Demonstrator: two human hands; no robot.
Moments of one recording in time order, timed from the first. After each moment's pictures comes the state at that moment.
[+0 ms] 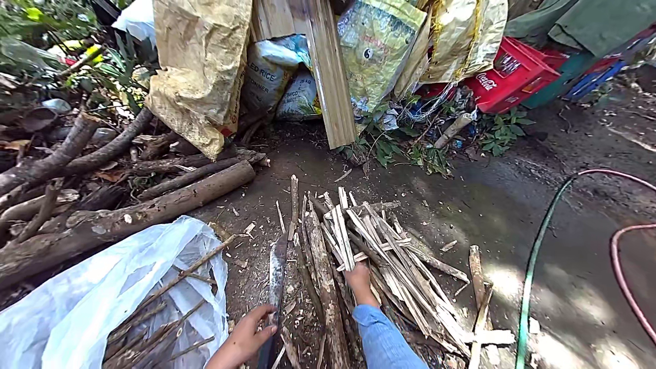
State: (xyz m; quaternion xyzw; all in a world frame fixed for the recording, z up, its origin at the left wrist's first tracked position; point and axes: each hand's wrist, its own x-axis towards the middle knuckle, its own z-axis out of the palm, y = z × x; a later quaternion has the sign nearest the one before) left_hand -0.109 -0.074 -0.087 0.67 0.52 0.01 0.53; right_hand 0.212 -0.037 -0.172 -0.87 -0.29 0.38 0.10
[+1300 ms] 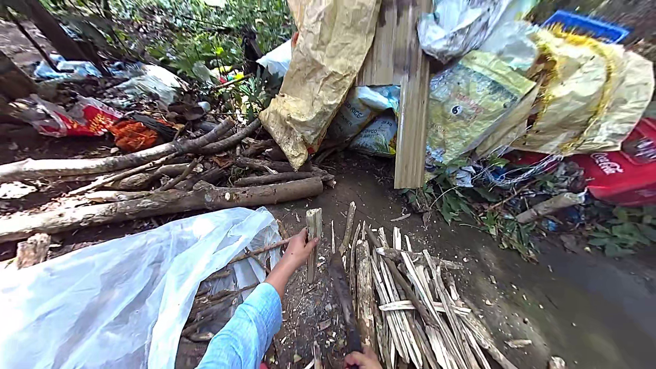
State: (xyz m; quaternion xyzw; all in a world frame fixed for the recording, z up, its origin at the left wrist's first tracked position) left_hand -0.112 0.040 0.004 0.61 0.60 0.29 0.43; right_hand 0.101 -0.148 -0.112 -0.62 -0.13 0.70 0.33
